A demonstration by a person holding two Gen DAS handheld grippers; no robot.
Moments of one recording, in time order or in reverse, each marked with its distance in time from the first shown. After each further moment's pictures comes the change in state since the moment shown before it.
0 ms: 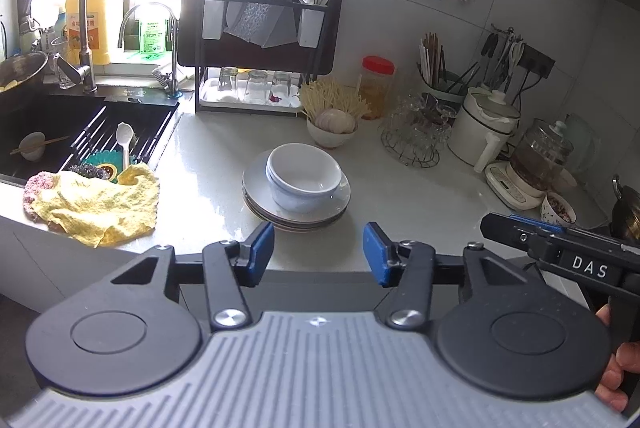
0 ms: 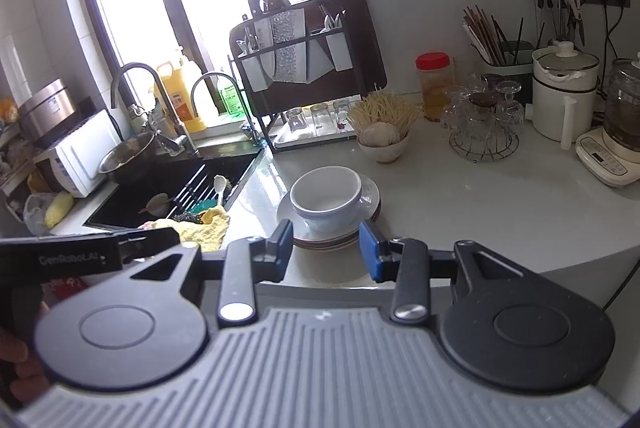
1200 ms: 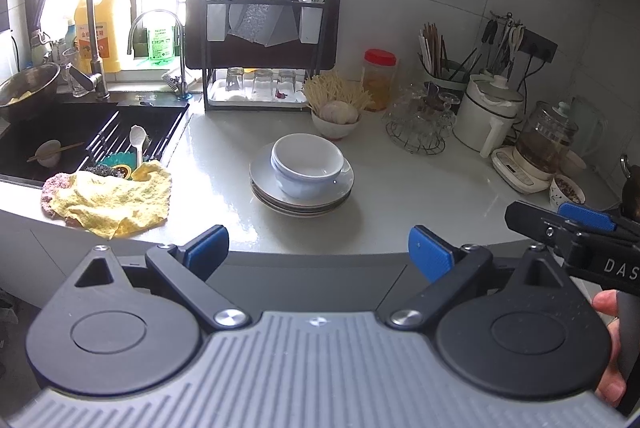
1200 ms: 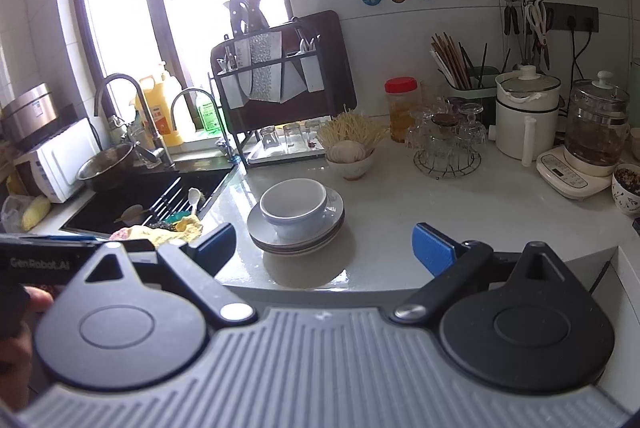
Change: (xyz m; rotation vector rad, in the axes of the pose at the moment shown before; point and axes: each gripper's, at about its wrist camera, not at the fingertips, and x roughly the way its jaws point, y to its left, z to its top) left arm -0.020 -0.022 -0.022 0.054 -0.003 0.055; right arm -0.037 -0.009 -0.020 -0.036 -0.083 -0.089
